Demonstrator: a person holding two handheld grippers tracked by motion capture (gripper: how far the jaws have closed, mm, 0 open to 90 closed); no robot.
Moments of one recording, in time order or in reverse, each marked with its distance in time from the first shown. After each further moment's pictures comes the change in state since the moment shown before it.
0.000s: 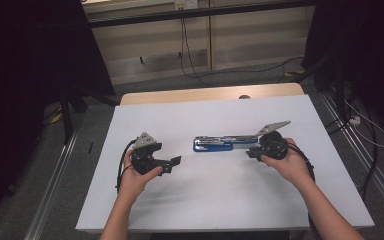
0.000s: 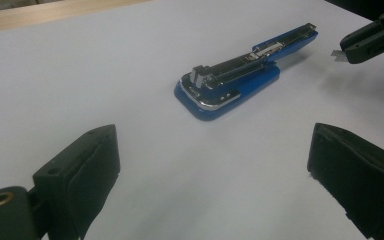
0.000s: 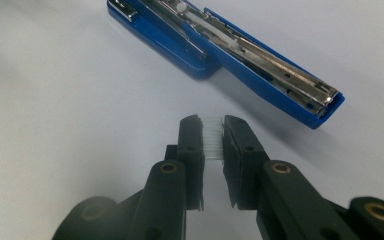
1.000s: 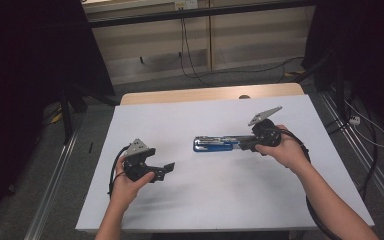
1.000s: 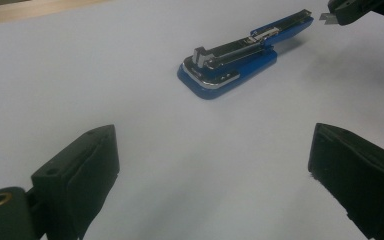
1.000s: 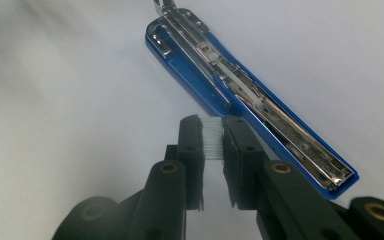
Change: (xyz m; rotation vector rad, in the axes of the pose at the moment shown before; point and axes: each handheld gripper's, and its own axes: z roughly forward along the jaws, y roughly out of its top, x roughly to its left) left arm 0.001 -0.014 -0.019 0.005 0.001 0.015; right arm -0.004 0.038 0.001 0.009 0.121 -0.092
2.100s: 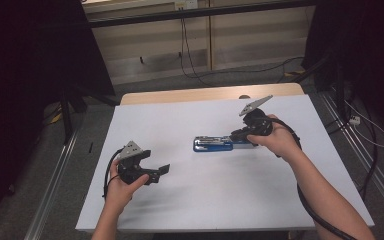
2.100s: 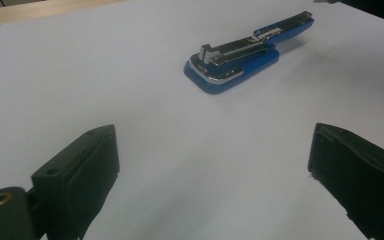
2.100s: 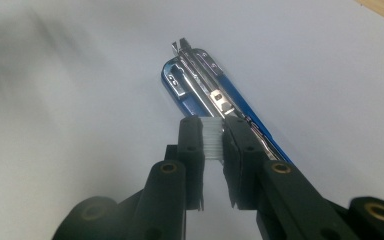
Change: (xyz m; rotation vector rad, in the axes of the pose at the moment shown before) left arm 0.005 -0.007 -0.013 -0.019 0.010 -0.011; right arm -0.002 0.035 0.004 -0.025 0.061 -0.035
